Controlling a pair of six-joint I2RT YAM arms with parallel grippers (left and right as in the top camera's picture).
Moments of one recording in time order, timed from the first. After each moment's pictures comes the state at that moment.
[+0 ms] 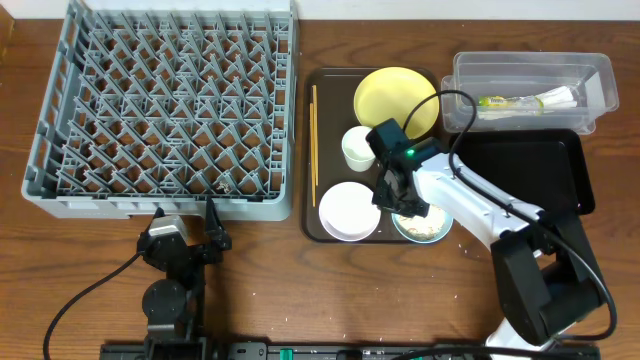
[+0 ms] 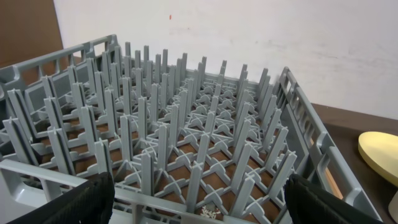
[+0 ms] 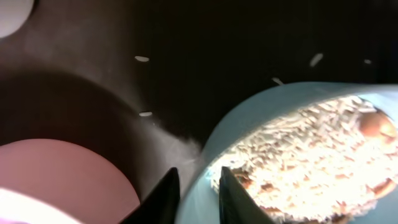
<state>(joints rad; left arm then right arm) 0.01 0.01 0.02 -0.11 -0.11 -0.16 0.52 1.83 1.17 -0.84 0.03 0.80</state>
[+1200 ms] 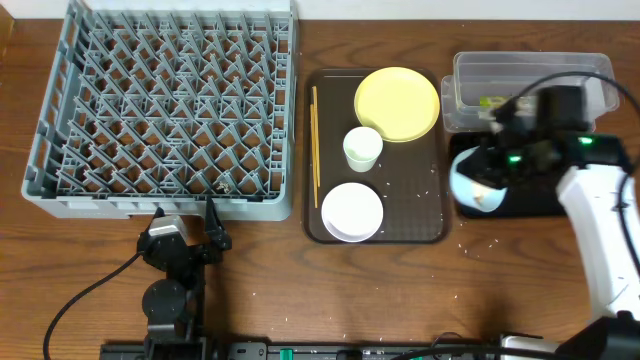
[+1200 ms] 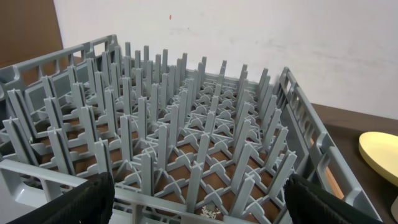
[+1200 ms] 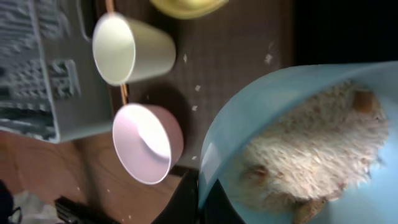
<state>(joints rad) 0.01 0.01 0.02 -0.11 -0.11 -0.16 -0.09 1.47 1.21 -1.00 -0.55 0.19</state>
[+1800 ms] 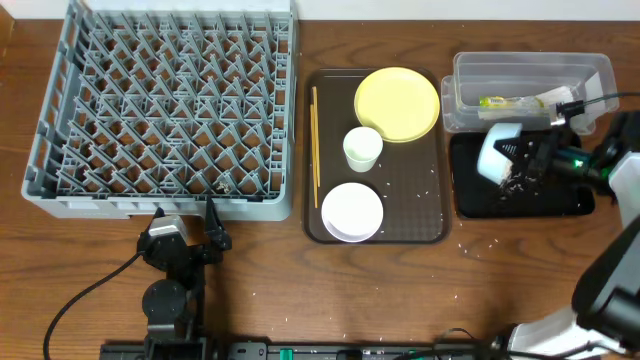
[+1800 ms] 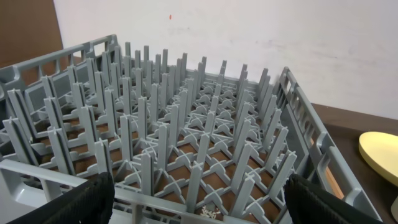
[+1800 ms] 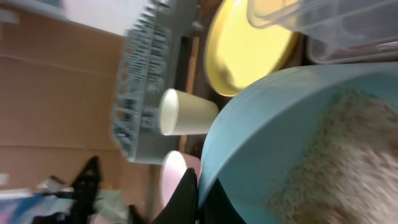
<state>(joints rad) 0.01 0.01 0.02 -0.11 -0.11 -0.16 -0.48 1.79 1.19 -0.83 -1.18 -0.20</state>
